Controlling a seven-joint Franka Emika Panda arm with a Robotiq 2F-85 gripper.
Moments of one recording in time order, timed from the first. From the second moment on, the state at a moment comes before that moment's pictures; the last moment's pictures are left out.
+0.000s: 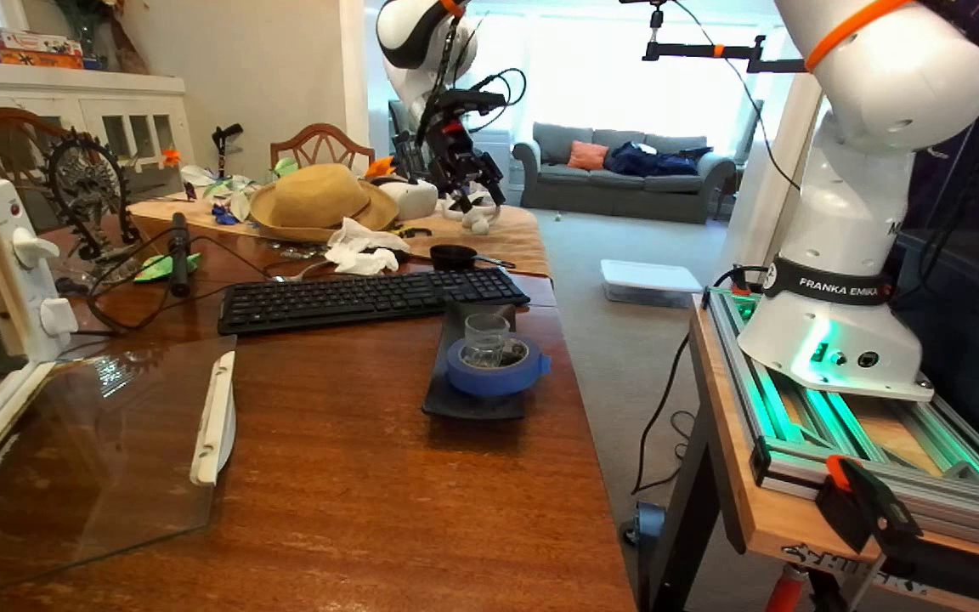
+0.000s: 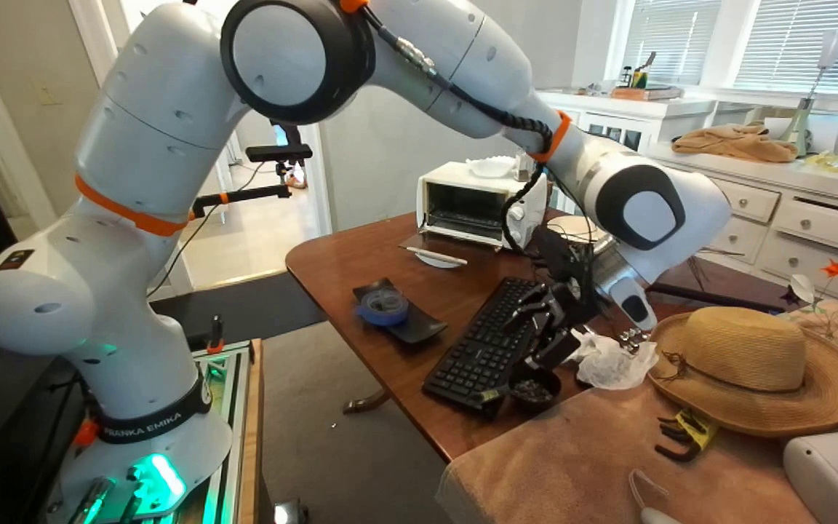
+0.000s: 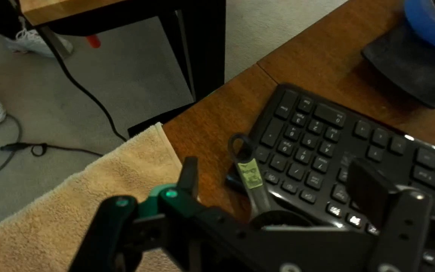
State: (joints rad) arm -0.14 0.64 -0.11 -1.51 0.12 1.43 0.08
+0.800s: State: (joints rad) arm -0.04 0.61 -0.04 -1.55 0.04 1.47 0.01
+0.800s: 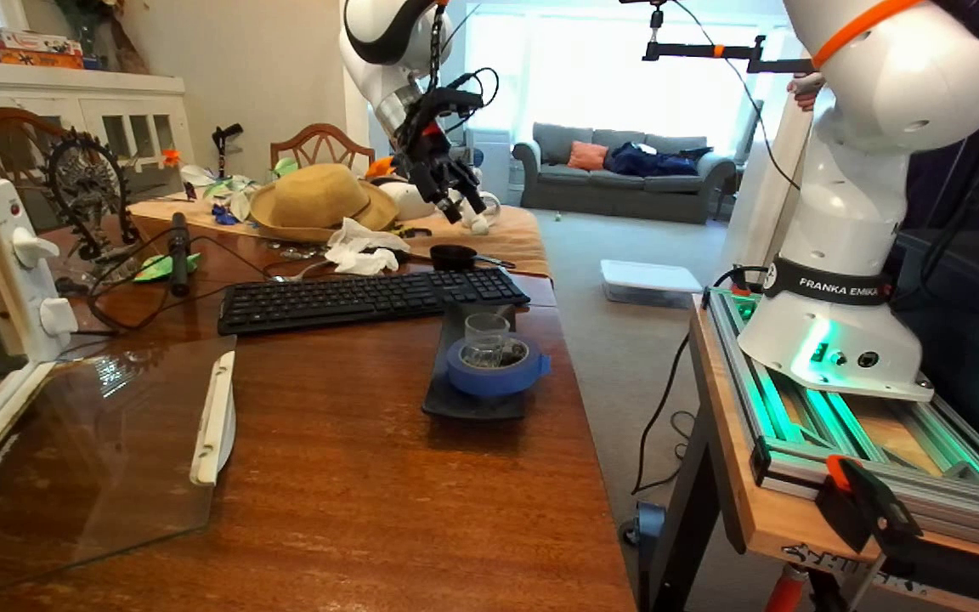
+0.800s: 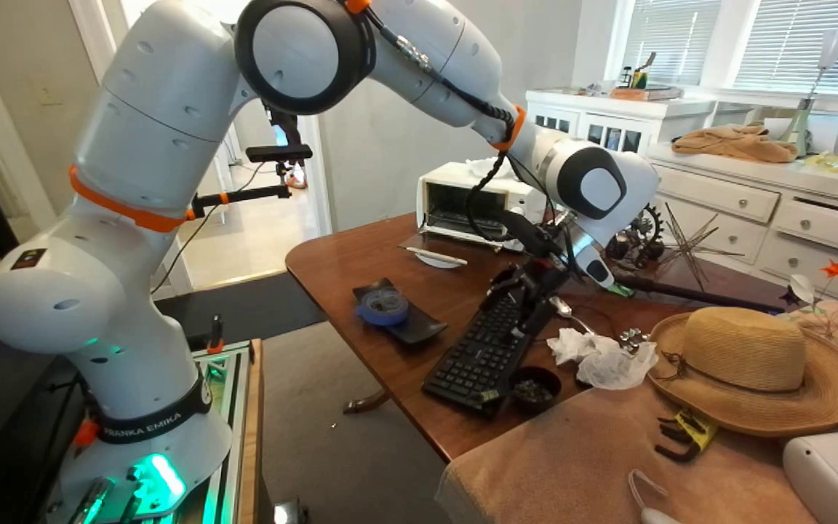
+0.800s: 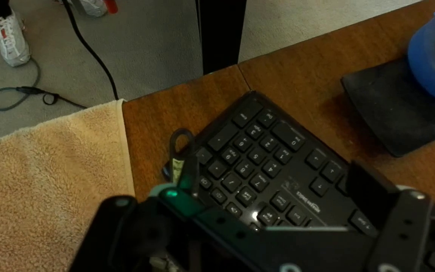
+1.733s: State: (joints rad) arm 0.21 0.86 0.14 -1.26 -0.12 1.35 -0.23
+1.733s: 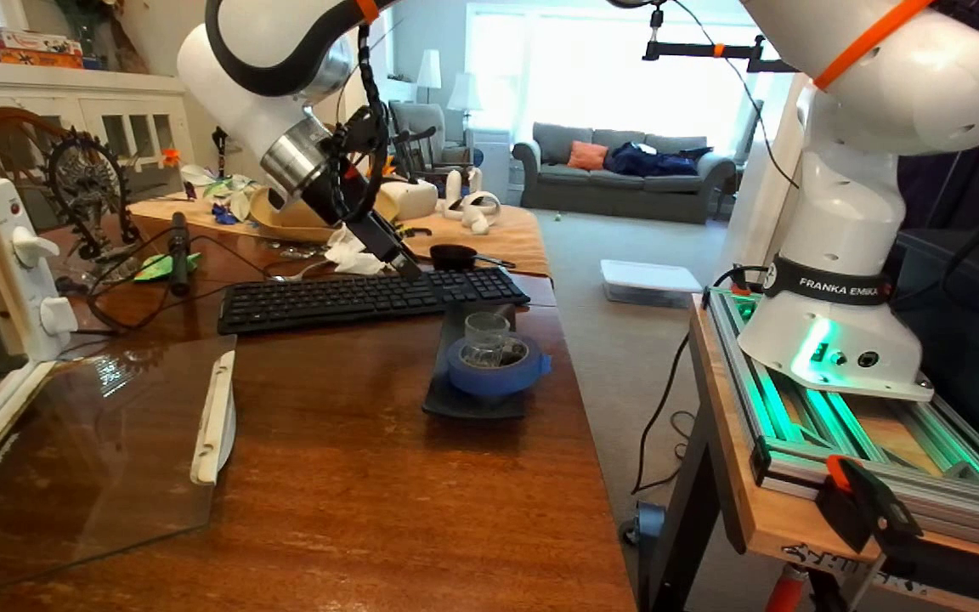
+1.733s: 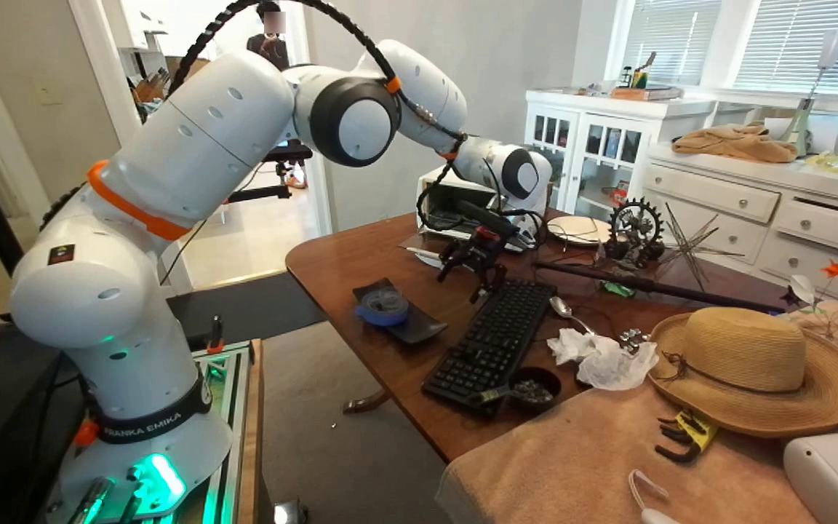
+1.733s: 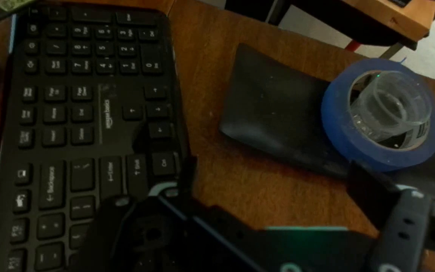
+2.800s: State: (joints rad) arm 0.33 0.88 0.18 -1.22 -0.21 1.29 -0.13
